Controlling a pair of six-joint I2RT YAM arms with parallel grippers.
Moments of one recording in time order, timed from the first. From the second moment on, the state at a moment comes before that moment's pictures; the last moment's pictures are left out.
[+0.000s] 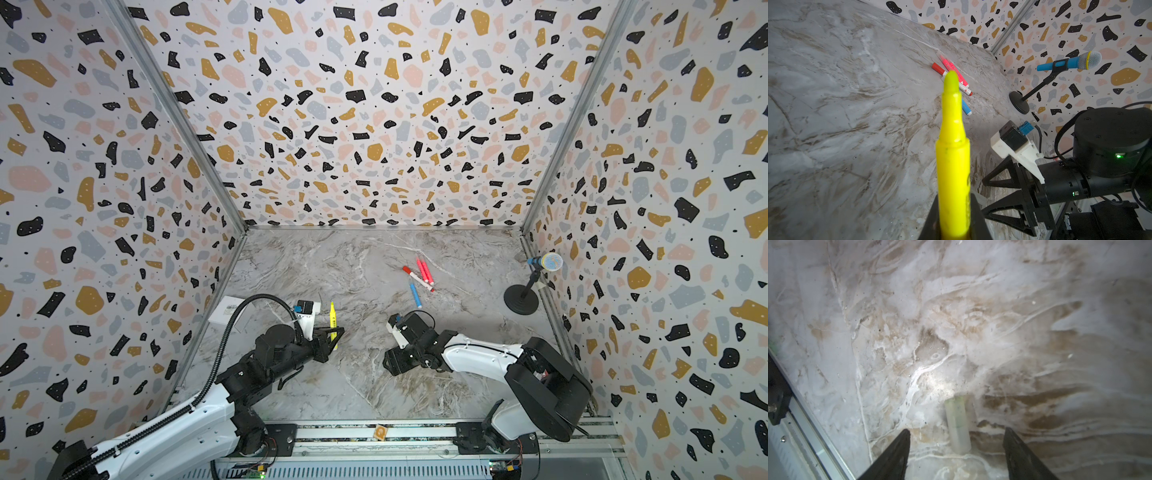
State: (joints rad) left arm -0.71 0.76 0.35 0.03 0.07 -0.59; right arm 0.87 1.43 0.63 -0.20 -0.24 0.38
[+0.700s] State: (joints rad) left arm -0.70 0.71 0.34 -0.01 0.06 -0.59; right arm 1.00 1.48 0.68 -0.24 -0.08 0.41
